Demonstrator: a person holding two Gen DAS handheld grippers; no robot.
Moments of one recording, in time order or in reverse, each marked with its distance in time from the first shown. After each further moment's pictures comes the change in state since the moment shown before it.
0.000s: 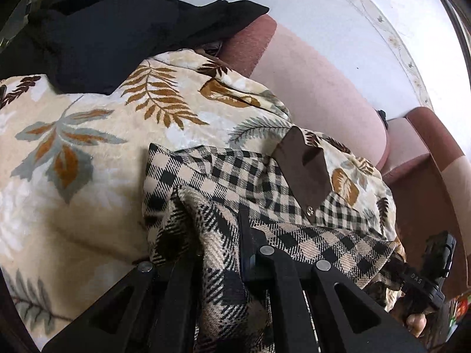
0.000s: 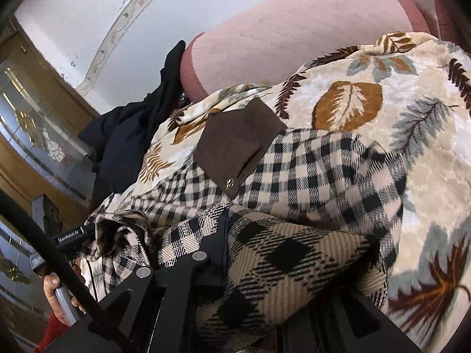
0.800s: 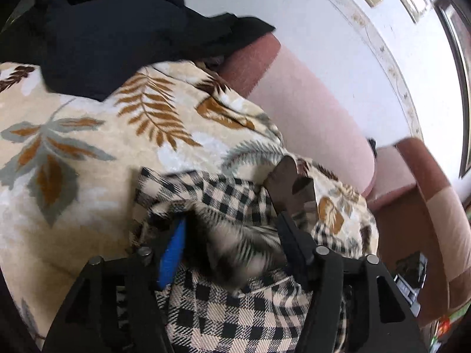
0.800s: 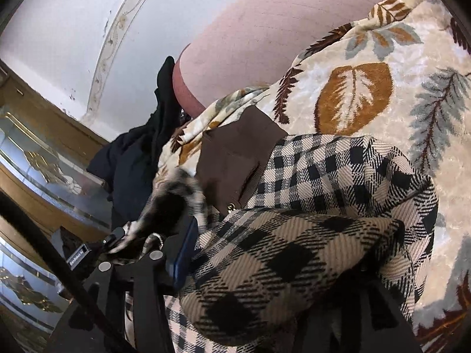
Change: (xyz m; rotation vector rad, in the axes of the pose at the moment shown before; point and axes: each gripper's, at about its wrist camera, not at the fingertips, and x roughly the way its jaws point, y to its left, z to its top) left arm 0.004 0.015 0.019 -0.108 -0.085 -0.095; right arm 0.016 -0.030 0.018 0.169 -0.031 0.147
